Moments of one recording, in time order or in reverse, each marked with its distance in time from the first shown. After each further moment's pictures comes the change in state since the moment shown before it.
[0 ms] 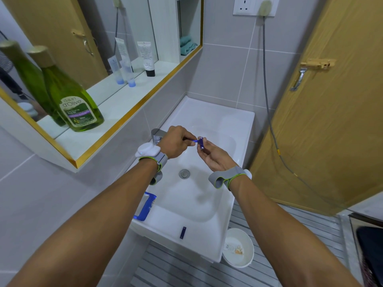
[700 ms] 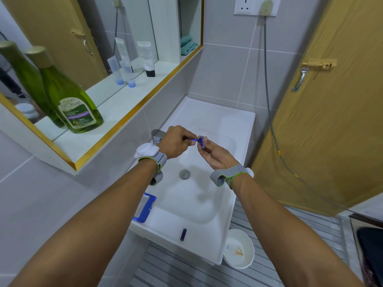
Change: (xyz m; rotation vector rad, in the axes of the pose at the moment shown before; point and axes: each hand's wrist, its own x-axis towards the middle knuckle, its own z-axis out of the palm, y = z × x) left_hand 0.000 -0.001 -0.003 -0.017 0.010 -0.021; right_hand 0.005 -0.005 0.006 -0.002 -0.003 0.009
